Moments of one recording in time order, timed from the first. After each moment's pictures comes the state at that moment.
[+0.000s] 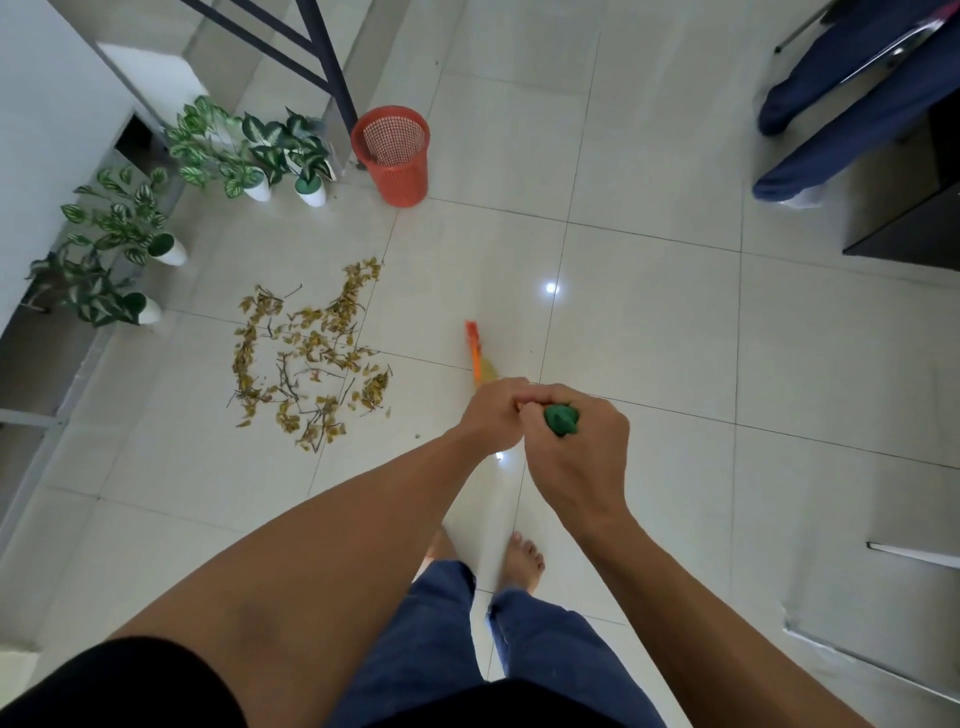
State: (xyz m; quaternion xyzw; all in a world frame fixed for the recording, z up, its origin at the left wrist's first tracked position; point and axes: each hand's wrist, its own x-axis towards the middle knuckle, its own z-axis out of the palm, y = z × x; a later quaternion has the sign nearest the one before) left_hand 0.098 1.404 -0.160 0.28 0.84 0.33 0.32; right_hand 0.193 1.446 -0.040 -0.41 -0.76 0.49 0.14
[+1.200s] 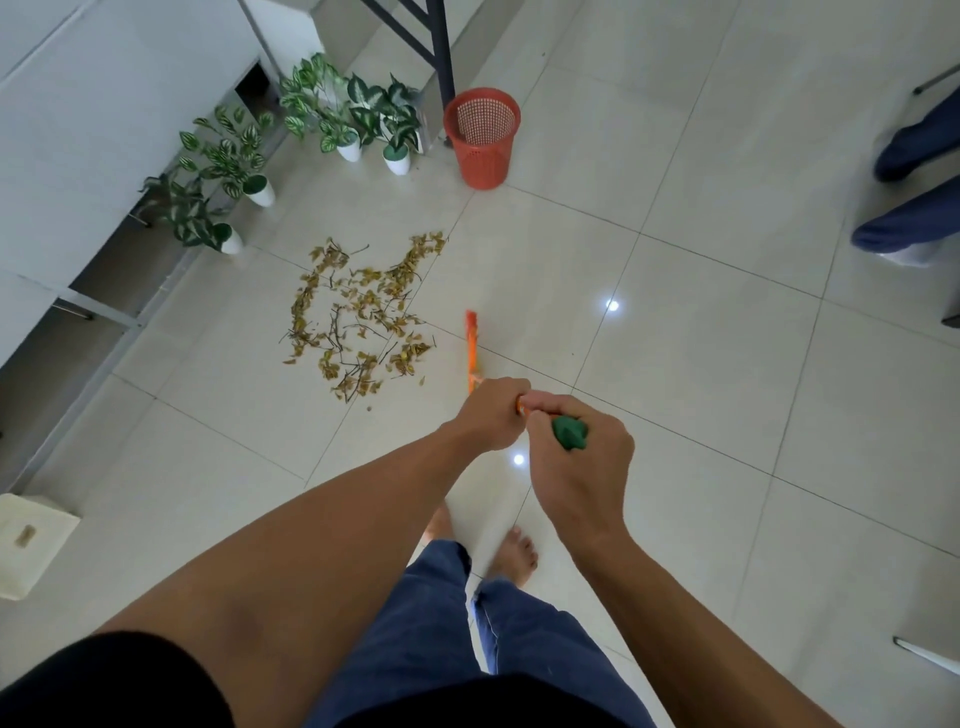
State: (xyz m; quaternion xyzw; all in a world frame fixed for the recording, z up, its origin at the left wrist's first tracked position) left_hand 0.114 1.377 -0.187 0.25 0.89 0.19 0.32; right_hand 0.227 1.440 -0.054 -0.35 -0.73 0.58 0.10
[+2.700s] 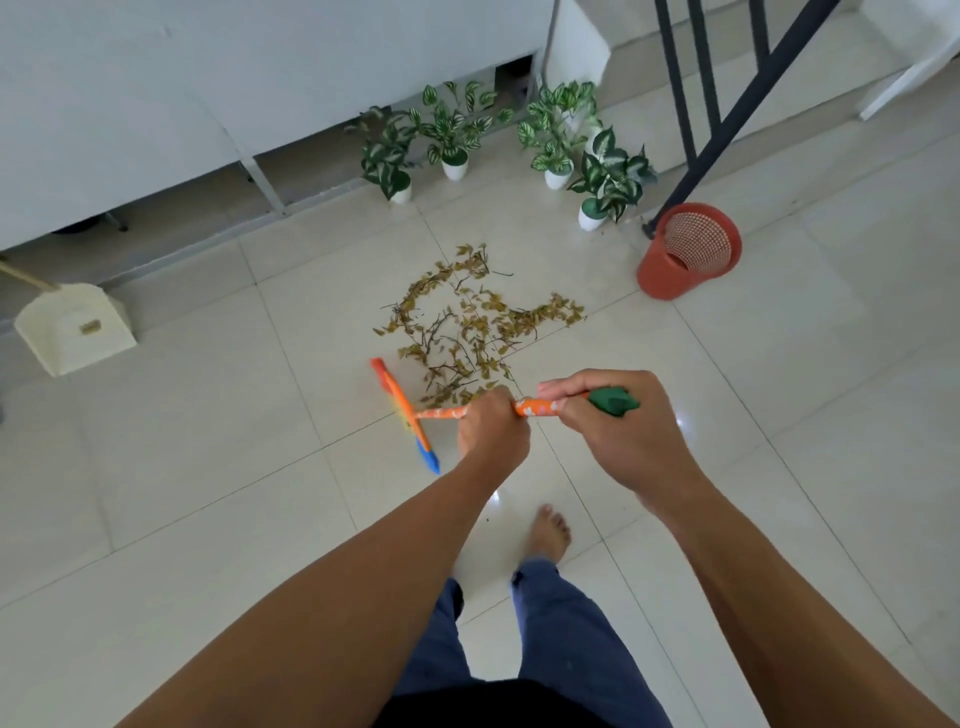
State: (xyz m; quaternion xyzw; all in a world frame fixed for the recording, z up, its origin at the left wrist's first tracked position) left_hand -0.081 1.292 -0.159 -0.28 0.88 0.34 0.17; right_hand -0.098 1.413 -0.031 0.03 -0.80 0.56 -0.22
